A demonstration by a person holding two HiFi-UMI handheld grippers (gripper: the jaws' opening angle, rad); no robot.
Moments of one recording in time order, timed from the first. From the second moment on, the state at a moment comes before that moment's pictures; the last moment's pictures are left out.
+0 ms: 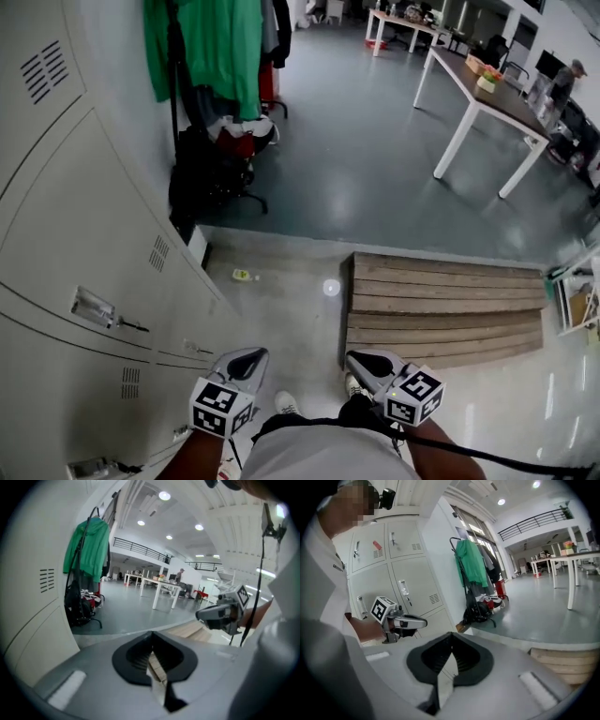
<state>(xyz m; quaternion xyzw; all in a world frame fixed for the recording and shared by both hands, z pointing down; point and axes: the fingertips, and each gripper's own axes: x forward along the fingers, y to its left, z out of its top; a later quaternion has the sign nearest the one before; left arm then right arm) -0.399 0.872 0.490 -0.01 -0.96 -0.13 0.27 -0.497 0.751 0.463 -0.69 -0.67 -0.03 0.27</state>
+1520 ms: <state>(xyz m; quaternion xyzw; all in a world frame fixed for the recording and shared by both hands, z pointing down) -0.449 0.401 0.459 0.44 -0.85 -0.02 0.29 -0.361 0.177 0.447 -0.16 -0.95 0.15 0.21</state>
